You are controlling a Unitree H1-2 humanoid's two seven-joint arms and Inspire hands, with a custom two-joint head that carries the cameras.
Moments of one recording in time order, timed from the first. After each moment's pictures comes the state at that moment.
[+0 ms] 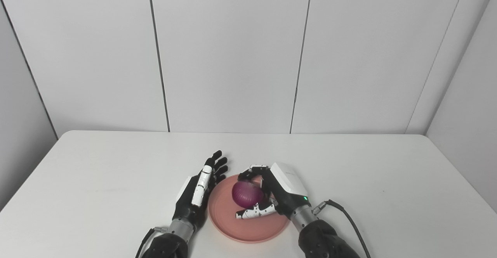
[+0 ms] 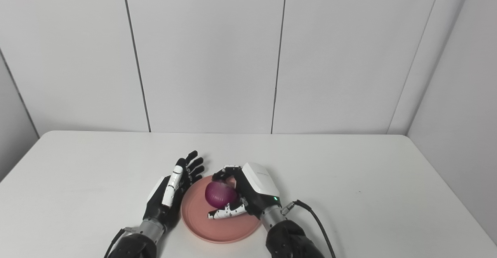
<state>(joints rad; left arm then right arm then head) -0.35 -0.05 -0.05 0.40 -0.12 -0.07 -0.19 -0.42 -0.14 0.39 0.28 -0.61 -0.06 -0.06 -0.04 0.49</state>
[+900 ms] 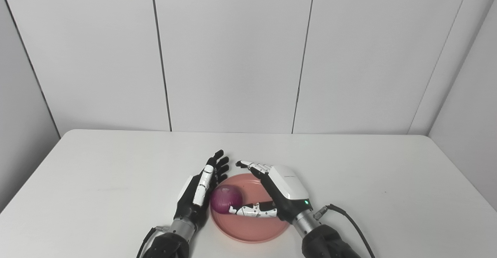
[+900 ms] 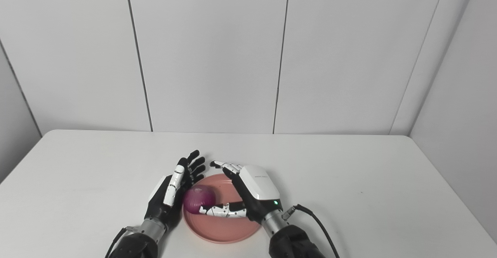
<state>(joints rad) -0.35 -0.05 -0.05 0.40 -0.12 -0.07 -0.19 -0.39 -0.17 0.40 0.25 -0.68 -0.13 -0.09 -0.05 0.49</state>
